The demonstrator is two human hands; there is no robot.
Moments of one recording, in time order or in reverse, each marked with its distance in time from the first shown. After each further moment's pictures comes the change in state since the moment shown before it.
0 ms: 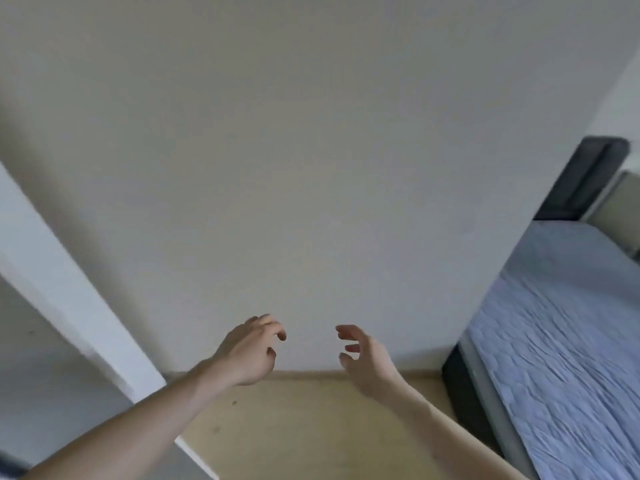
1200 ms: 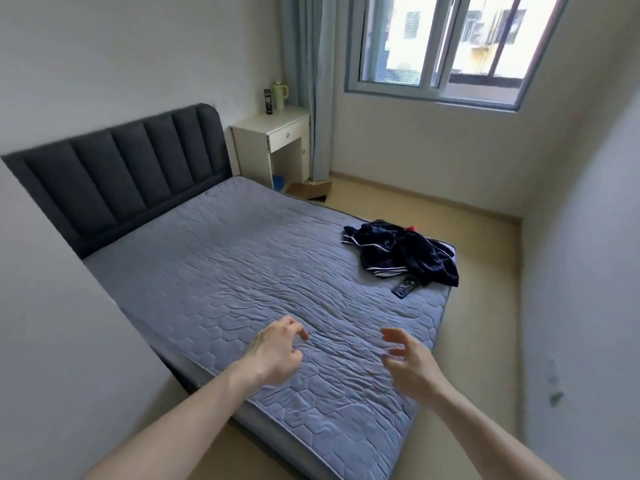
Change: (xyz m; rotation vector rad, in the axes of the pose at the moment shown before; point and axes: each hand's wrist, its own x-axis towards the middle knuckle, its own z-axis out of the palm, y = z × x) left_hand 0.137 0.802 0.246 -0.018 -0.469 0.921; right_hand -0.445 0.409 -0.489 0.163 0.920 0.702
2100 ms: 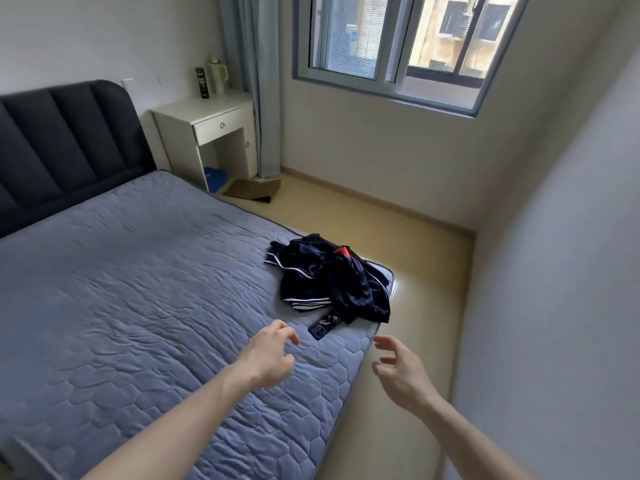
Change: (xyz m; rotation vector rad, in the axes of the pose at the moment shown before) left_hand 0.406 0.274 0.087 -0.092 -0.082 -0.014; right_hand 0.286 0.192 -0.333 0.000 0.073 0.090
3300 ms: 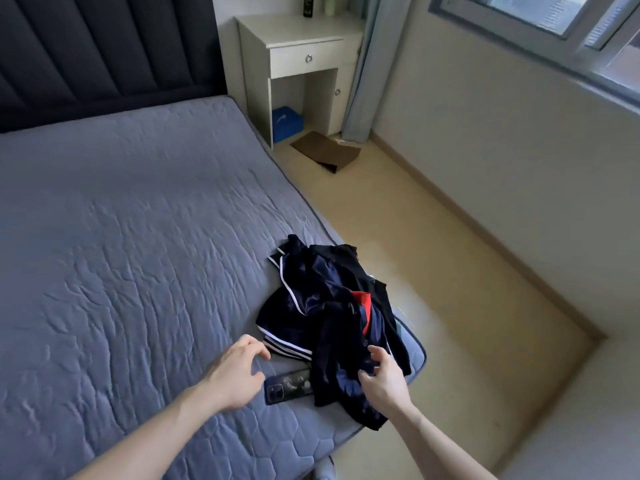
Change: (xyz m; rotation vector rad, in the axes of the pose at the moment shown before) left_hand 0.411 0.002 0.042 -0.238 0.086 -0.520; right_hand 0.580 0.078 -0.044 -0.323 -0.386 -0.019
